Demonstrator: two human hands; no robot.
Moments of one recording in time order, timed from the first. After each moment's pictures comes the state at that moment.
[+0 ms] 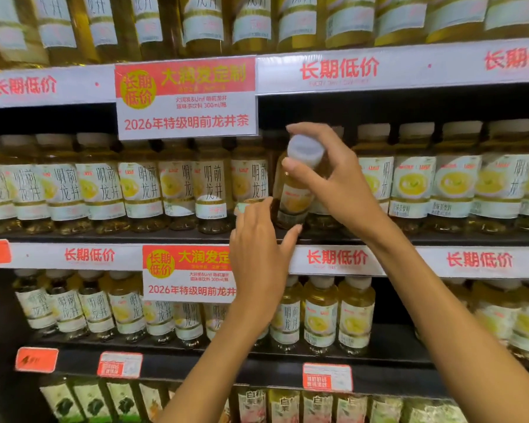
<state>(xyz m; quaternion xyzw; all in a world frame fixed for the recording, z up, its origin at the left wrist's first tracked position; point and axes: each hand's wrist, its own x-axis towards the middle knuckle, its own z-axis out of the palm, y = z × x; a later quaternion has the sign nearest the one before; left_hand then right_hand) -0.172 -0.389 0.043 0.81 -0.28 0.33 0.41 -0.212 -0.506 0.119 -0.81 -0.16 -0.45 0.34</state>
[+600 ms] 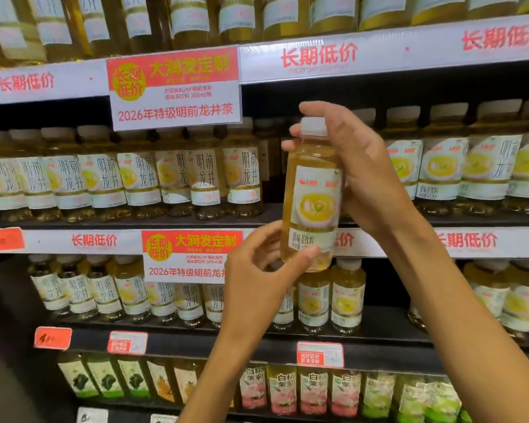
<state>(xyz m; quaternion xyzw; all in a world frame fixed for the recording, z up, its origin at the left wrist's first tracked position) -0.237 -0.357 0.029 0.63 -0.36 0.07 0.69 -0.263 -0.501 0.123 -0.67 -0.22 -0.35 0.62</state>
